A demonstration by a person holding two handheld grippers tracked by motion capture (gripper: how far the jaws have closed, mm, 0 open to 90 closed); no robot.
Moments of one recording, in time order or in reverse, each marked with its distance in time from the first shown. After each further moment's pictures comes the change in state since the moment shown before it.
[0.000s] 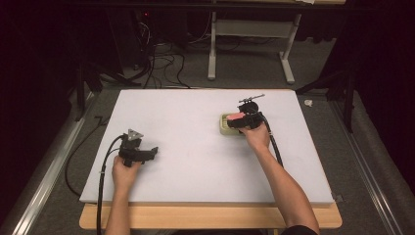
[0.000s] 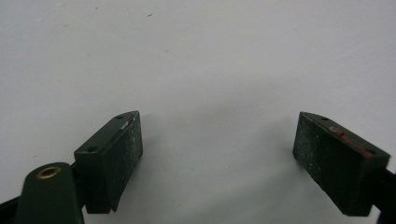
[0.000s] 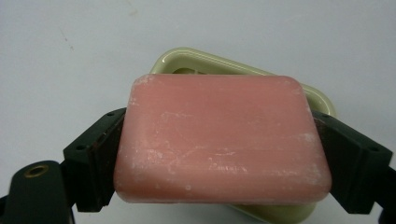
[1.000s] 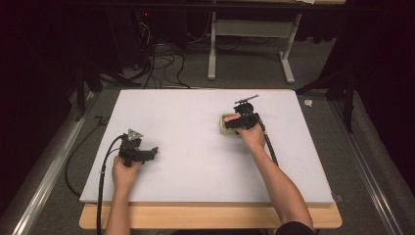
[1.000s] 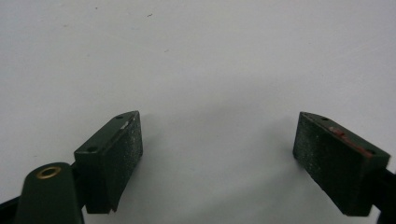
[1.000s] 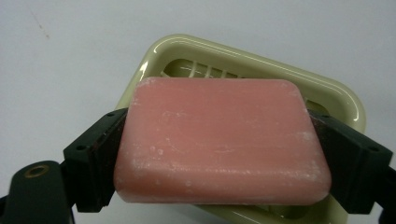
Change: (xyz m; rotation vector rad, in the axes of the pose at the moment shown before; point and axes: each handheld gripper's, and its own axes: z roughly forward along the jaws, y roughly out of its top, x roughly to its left) left arm 0.000 0.000 0.000 0.000 0.000 0.001; right arm 0.005 0.002 0.020 0.060 -0.033 0.018
